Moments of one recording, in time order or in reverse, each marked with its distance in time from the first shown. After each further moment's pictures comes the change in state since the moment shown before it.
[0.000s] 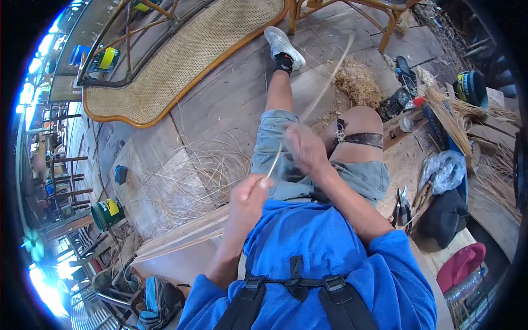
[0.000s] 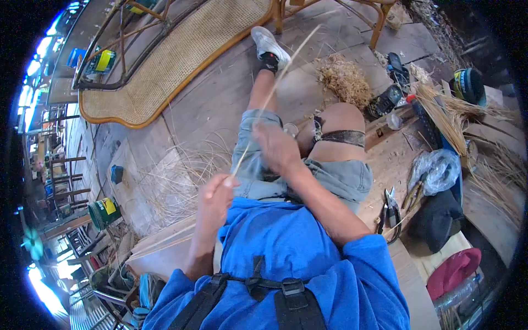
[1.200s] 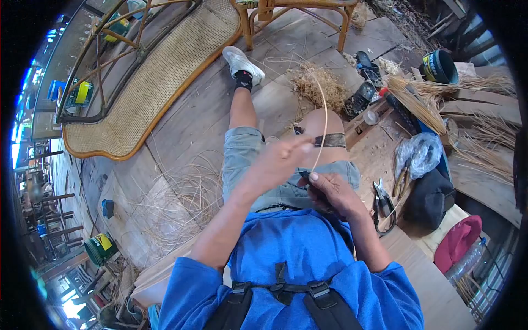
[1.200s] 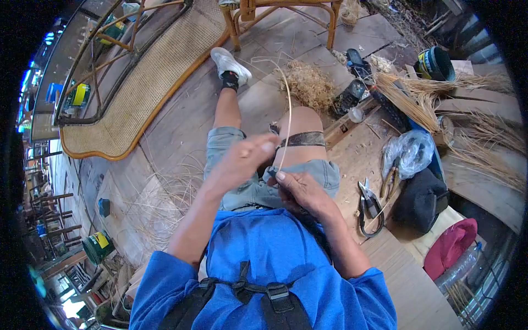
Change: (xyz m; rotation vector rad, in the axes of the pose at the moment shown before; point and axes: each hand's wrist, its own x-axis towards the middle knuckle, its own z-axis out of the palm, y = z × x) left_hand 0.095 0.043 0.108 0.046 -0.579 0.458; right_hand -0.082 -0.030 -0.142 0.674 -0.337 0.737
